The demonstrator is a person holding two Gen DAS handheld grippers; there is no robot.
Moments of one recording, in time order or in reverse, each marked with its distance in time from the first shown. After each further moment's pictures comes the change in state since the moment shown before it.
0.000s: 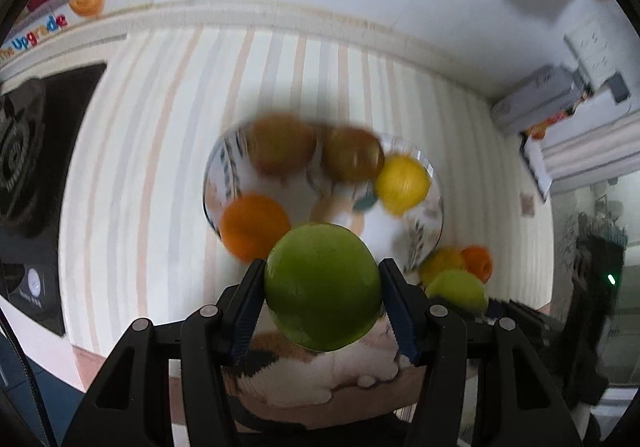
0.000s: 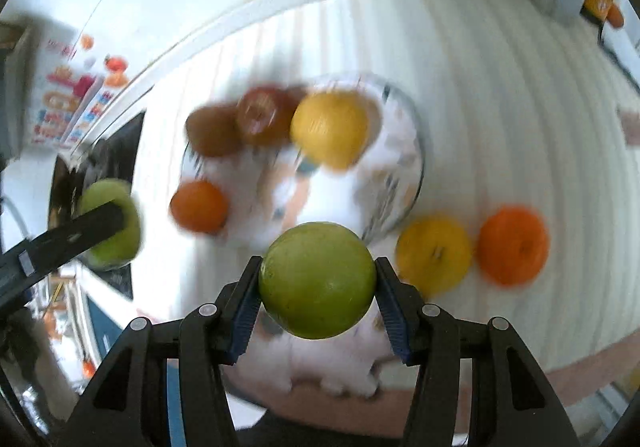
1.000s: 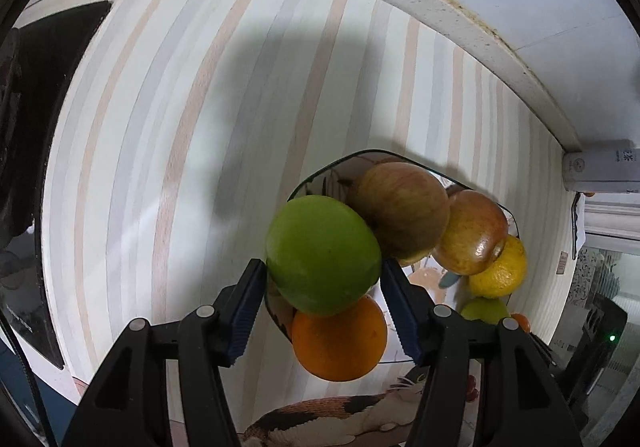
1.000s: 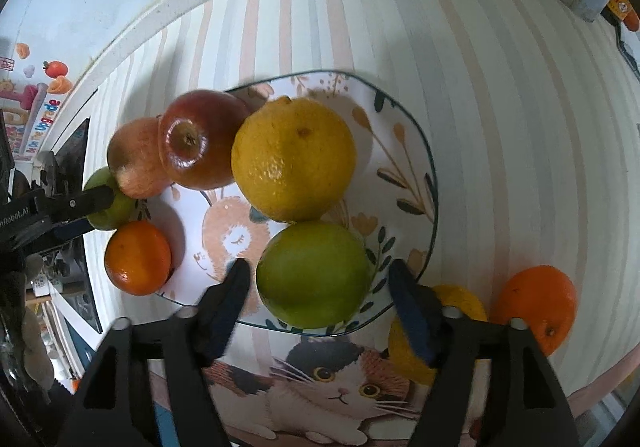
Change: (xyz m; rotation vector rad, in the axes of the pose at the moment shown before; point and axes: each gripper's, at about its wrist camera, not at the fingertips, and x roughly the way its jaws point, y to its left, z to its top) left arm 0.094 0.080 0.070 -0.192 0.176 0.029; right arm 0.072 -0.004 0.035 0.040 0.083 -0.097
